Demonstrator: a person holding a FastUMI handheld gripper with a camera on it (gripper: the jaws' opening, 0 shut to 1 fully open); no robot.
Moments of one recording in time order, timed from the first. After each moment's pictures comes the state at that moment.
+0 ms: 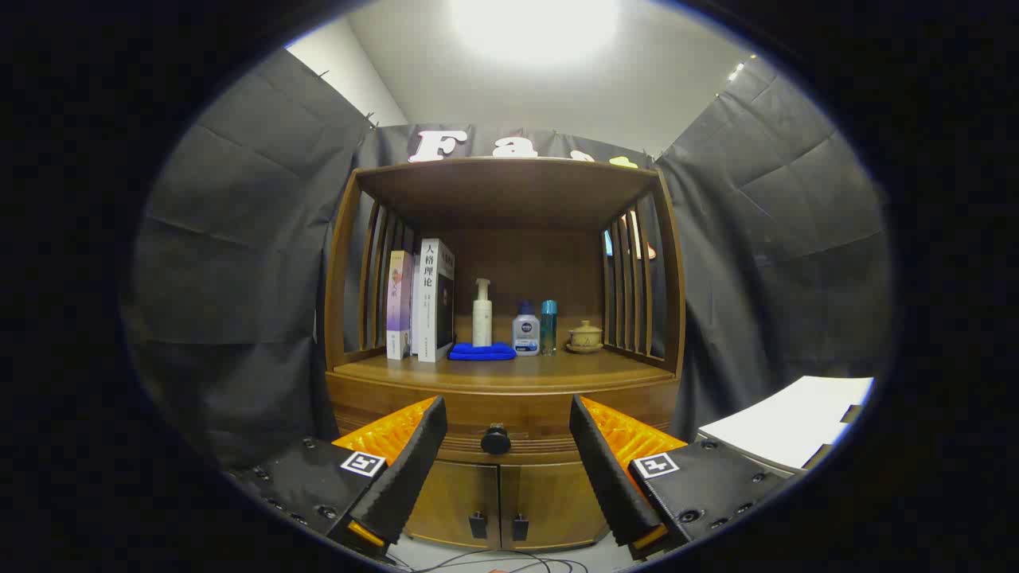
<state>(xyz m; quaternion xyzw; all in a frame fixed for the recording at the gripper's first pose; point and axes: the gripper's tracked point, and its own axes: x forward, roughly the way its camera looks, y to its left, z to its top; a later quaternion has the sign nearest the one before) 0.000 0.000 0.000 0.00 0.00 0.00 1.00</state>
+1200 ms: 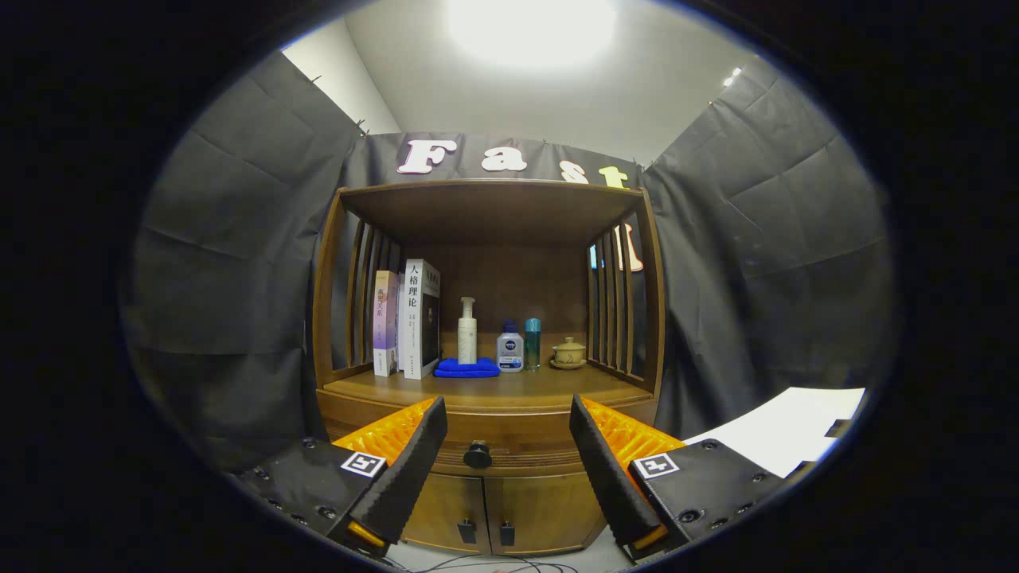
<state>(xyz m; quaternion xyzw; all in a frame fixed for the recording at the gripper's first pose) -0.002 -0.023 0.022 0.00 0.00 -0.02 1.00</state>
